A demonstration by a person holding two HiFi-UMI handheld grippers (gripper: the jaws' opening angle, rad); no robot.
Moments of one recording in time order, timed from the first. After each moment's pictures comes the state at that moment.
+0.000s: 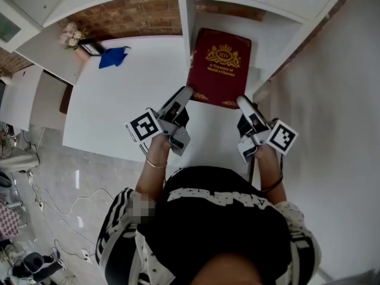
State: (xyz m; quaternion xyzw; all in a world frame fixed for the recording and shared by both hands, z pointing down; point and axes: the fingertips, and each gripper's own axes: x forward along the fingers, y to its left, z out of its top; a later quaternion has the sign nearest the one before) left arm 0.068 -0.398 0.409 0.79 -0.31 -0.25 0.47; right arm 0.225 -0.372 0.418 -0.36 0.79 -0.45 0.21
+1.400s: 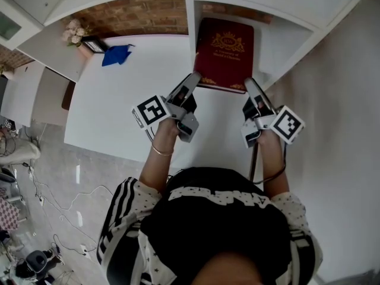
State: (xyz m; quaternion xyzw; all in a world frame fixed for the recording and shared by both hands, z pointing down) left arm 0.073 -0.452 0.407 0.77 -0.33 -0.26 0.47; right arm 0.234 -0.436 0.397 -0.40 0.80 -0.40 0.21
